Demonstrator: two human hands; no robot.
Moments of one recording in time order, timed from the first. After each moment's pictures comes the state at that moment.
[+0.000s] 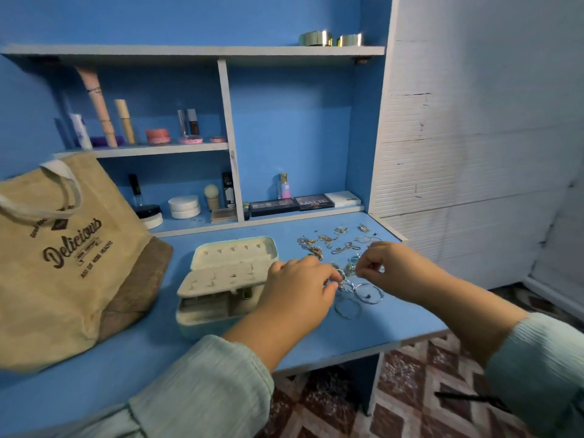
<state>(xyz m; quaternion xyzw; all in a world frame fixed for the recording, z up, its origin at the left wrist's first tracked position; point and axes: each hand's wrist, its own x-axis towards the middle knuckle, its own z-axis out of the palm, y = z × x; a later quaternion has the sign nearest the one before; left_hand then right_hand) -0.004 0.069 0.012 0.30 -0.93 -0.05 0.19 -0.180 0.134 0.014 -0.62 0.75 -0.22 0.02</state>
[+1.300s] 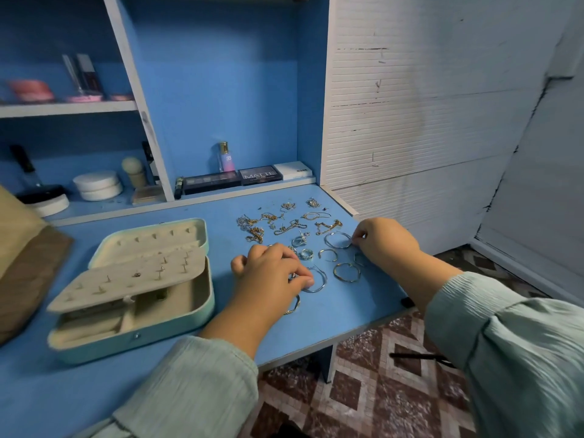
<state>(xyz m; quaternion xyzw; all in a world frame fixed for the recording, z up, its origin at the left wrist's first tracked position) -0.081 0.055 -0.040 0.34 -0.91 -0.13 0.18 -0.275 0.121 -0.021 -0.39 0.90 -0.17 0.05</state>
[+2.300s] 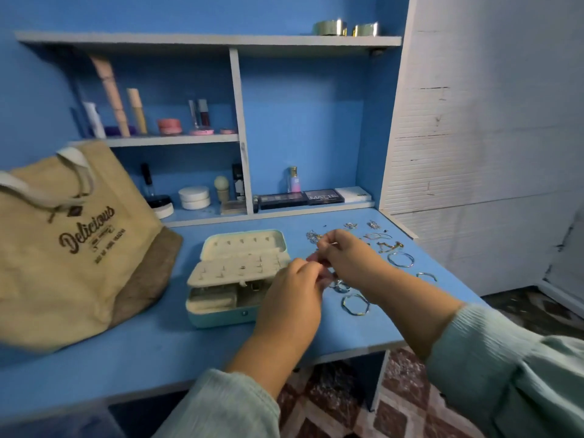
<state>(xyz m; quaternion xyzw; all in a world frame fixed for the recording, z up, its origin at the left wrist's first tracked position) 0.010 0.075 -0.010 0.35 -0.87 -0.14 0.33 -0.112 0.091 0.018 -0.46 0.67 -0.49 0.31</state>
